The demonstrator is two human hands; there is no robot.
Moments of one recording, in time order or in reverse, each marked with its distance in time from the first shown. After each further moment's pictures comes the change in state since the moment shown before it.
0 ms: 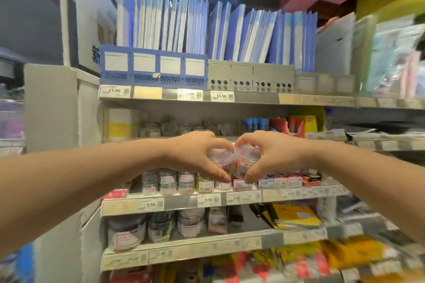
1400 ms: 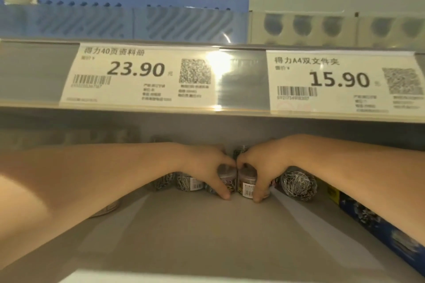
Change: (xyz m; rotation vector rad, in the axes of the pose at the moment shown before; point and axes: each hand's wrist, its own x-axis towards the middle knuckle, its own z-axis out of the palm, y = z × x) left_hand 0.343 -0.361 0.066 0.107 -0.190 -0.159; right_hand 0.480 0.148 0.041 -0.405 -0.353 -0.179
